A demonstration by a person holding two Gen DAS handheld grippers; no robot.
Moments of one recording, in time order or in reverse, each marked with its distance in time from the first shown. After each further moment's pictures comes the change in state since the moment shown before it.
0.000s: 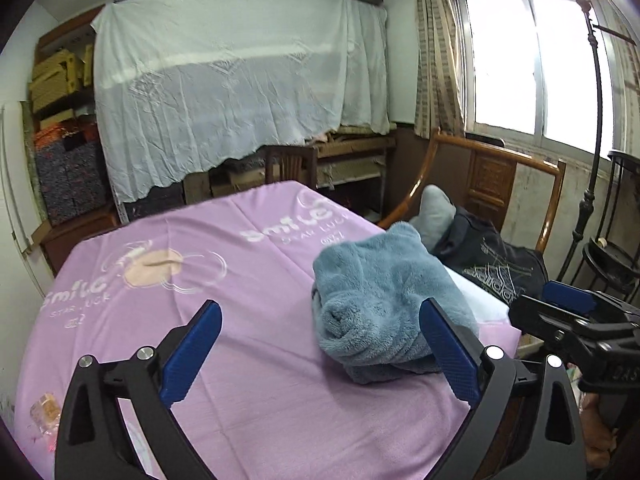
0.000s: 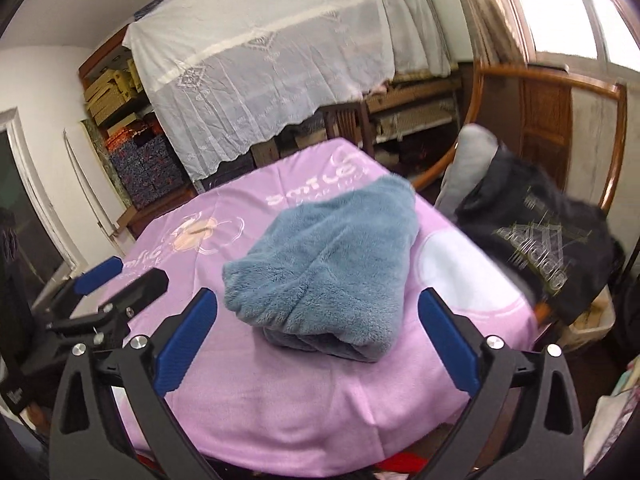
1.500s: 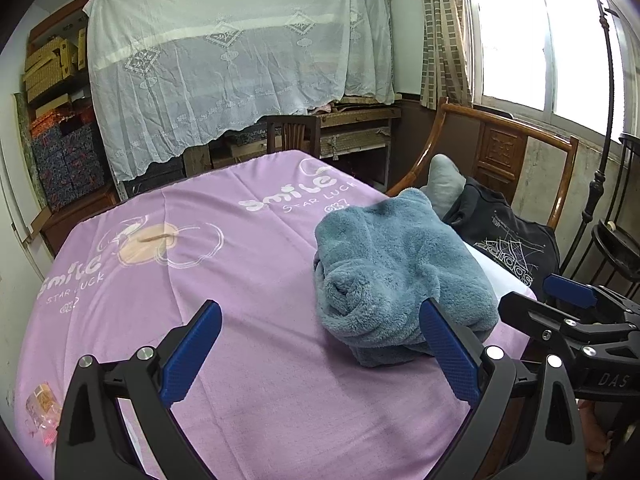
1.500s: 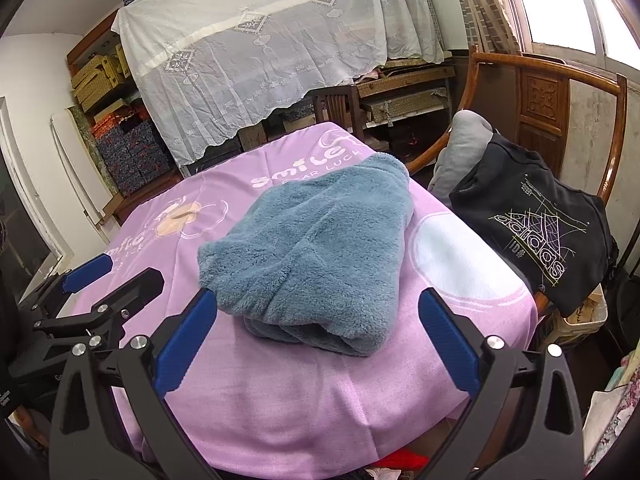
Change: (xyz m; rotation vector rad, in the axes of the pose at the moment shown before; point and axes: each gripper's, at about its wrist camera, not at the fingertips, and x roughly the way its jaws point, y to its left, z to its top) left arm 0.039 -0.001 -0.014 0.005 0.126 0.014; right arm 0.036 -0.010 -0.008 0.008 0.067 -0.039
